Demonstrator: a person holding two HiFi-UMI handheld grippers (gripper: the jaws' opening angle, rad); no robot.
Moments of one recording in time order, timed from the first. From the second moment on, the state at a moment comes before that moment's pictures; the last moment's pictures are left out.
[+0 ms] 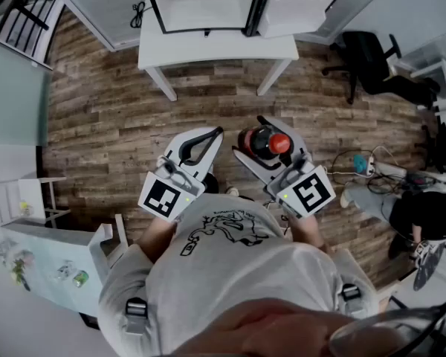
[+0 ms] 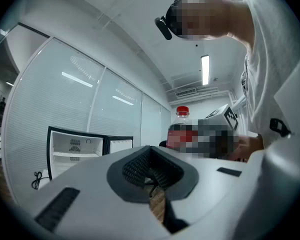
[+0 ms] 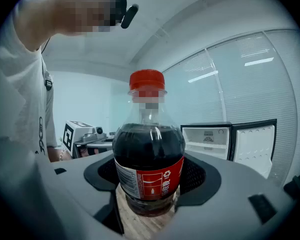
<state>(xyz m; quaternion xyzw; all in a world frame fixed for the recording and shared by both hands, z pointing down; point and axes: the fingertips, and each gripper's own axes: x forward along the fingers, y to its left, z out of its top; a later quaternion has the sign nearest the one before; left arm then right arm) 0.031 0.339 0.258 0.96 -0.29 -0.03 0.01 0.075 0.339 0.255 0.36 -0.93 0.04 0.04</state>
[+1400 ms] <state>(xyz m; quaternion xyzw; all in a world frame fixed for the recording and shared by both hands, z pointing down) -0.052 0.255 0.256 0.96 -0.26 -0.04 0.03 -0.010 0.258 0.249 0.37 -0.93 0.05 0.03</state>
